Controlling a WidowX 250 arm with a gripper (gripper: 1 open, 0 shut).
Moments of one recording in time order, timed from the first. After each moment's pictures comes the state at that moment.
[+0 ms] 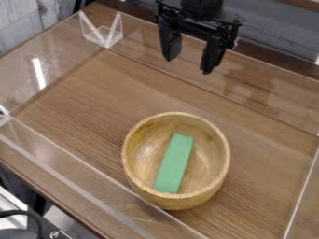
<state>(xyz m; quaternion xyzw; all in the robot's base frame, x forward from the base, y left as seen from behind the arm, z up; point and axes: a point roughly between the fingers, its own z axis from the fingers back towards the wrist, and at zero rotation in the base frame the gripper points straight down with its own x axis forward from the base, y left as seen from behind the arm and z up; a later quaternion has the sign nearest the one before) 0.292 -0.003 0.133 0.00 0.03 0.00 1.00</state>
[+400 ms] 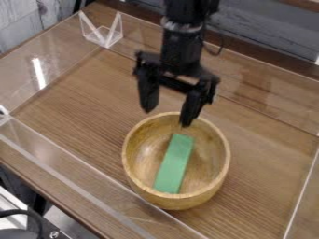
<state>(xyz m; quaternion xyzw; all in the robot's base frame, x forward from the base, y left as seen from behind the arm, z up) 0.237 -0.016 0.089 0.00 0.08 0.02 1.00</state>
